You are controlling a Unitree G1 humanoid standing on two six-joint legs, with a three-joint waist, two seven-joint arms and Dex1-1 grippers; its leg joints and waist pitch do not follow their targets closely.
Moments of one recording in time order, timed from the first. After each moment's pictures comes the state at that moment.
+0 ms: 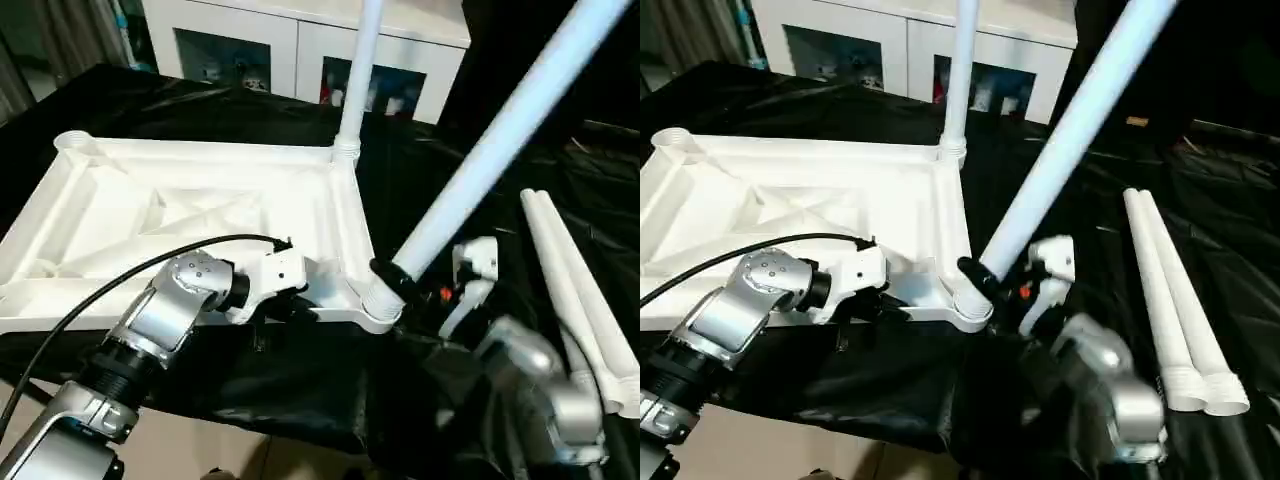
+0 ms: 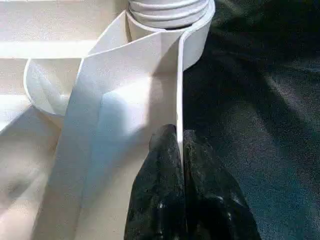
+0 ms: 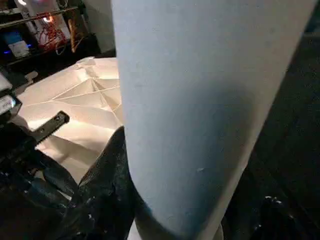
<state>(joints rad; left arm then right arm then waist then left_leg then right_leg) -0.56 0.46 -0.38 0.31 0.06 0.26 -1.18 -0.09 -0.16 0.02 -0.03 0.38 0.23 0.58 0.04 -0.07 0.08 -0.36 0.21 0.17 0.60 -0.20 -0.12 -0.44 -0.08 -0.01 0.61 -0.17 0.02</state>
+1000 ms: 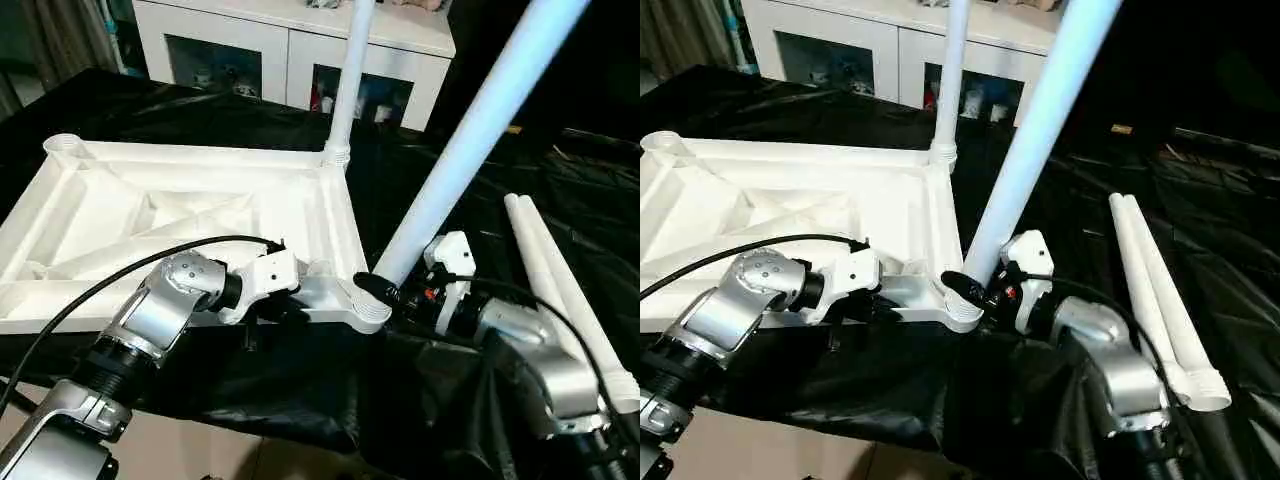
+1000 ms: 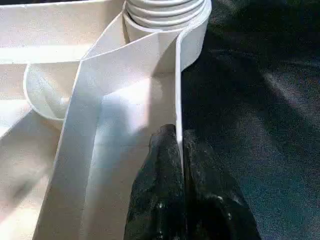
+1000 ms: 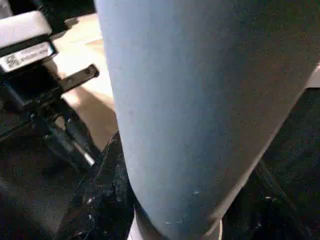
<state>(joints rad) -0.56 0.49 -0.39 0.35 0.06 0.21 -1.19 -0.23 -0.33 0.12 0.04 0.31 0.32 0.76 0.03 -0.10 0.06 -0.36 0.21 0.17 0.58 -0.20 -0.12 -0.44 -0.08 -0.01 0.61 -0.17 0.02</state>
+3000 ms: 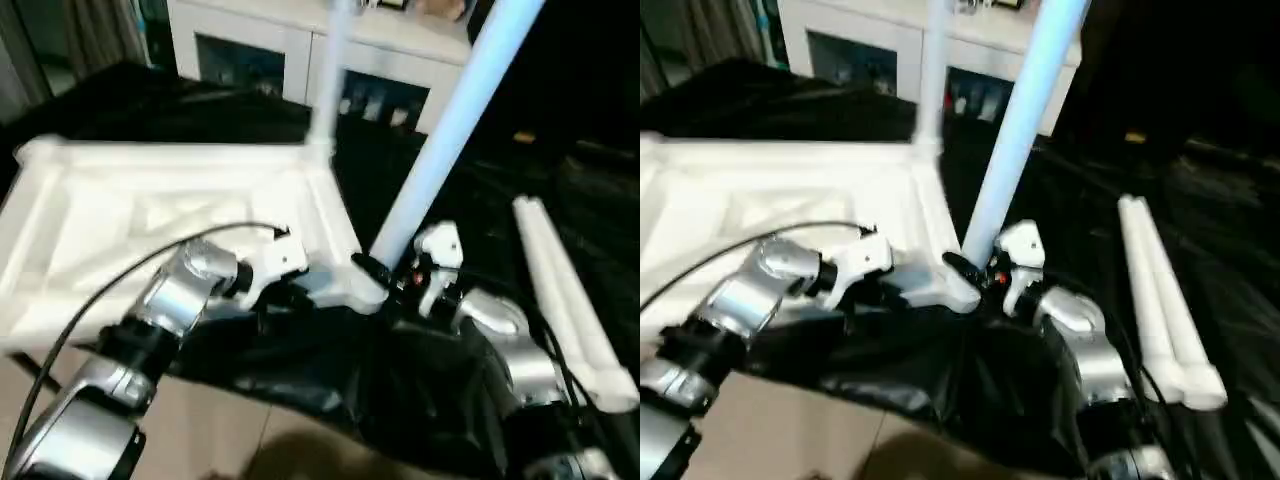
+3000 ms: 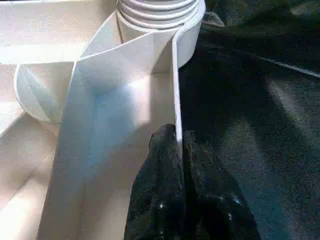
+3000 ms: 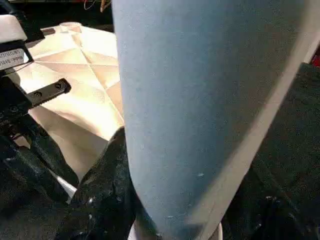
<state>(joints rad) -0.67 0.41 -0.38 0.51 0.09 0.26 -1.14 -0.34 -0.21 0.11 0.37 0.23 0.02 0.67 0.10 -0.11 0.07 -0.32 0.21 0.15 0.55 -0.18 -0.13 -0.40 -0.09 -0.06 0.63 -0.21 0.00</state>
